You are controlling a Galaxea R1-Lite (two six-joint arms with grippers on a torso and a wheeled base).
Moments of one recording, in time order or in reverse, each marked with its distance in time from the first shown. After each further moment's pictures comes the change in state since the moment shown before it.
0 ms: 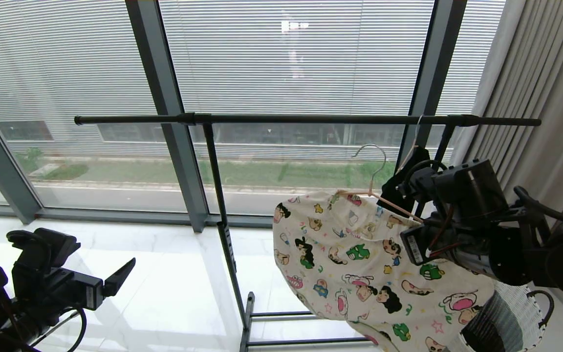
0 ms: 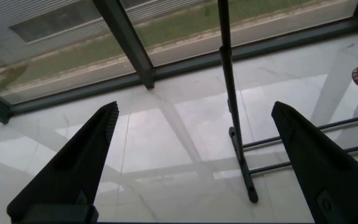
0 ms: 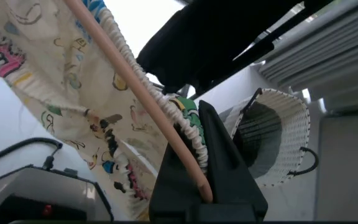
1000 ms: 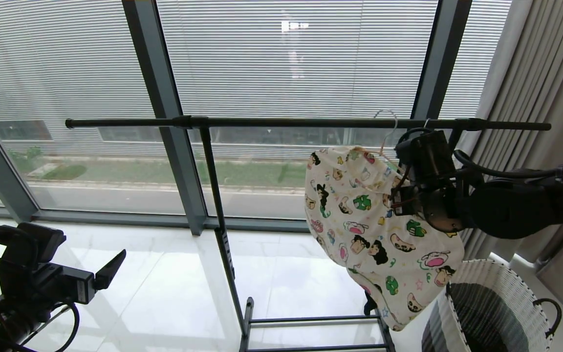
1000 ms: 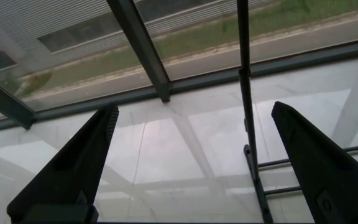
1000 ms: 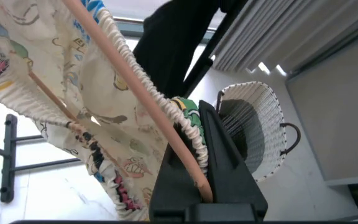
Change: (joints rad) left arm -0.001 -0.062 0.001 -0.001 0.055 -0.006; right arm -0.072 0.209 -0.316 0.040 -0.254 0.140
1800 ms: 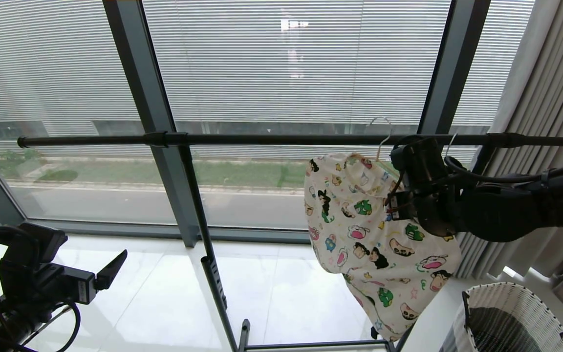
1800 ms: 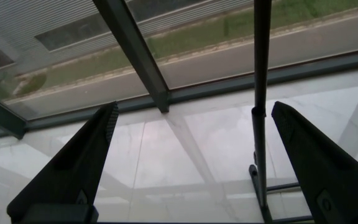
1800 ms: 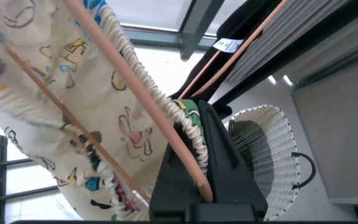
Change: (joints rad) left arm -0.002 0.004 0.000 0.000 -0.001 0.001; right arm 0.005 0.030 0.001 -0.002 -0.002 0.001
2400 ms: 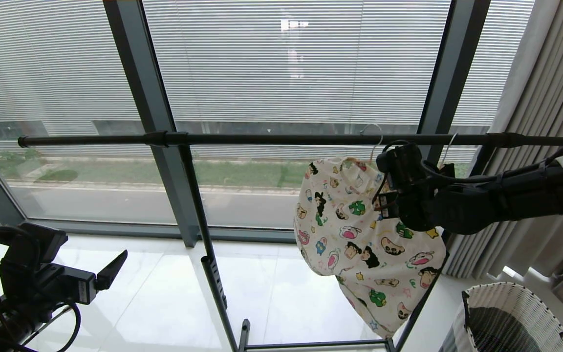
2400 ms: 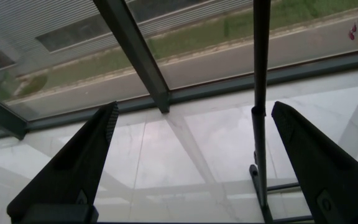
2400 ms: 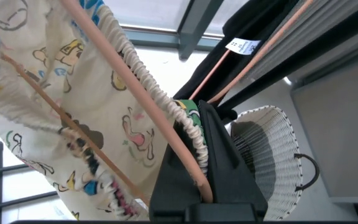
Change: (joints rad) left arm -0.001 0.001 0.000 0.000 0.001 0.003; right arm -0.026 0.120 -0.100 -0.006 -0.002 -0.001
